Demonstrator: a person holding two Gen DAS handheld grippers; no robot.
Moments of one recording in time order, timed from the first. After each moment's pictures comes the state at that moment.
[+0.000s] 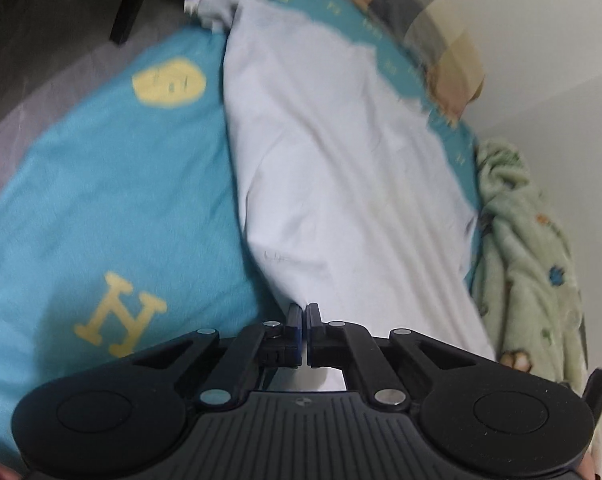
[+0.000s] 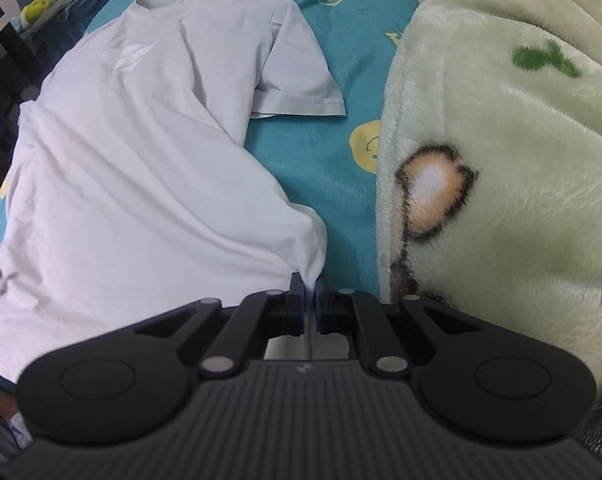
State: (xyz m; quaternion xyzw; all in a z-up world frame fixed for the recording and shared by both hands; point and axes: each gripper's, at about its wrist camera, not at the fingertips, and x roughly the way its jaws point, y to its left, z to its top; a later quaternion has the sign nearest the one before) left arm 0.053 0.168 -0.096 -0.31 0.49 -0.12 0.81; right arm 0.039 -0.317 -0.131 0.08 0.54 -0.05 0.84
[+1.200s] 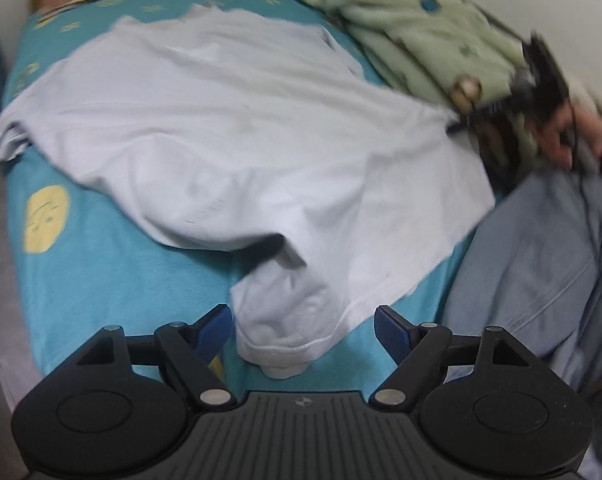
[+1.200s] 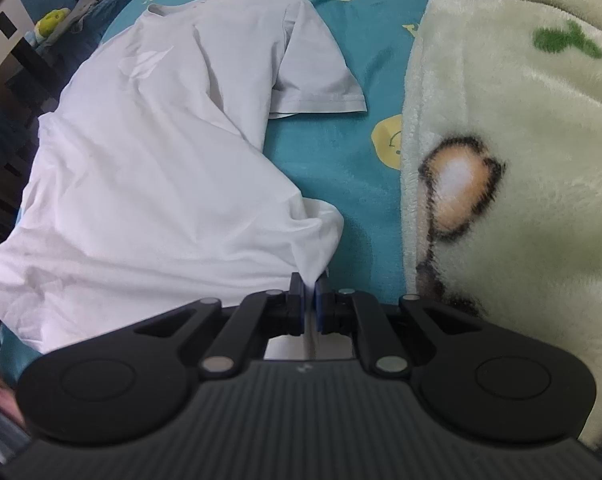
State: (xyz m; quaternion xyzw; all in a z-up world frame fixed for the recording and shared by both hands) left arm 0.032 0.150 -0.091 0.12 0.50 -0.41 0.76; right arm 0.040 -0.325 -0.135 0.13 0.53 -0.02 0.84
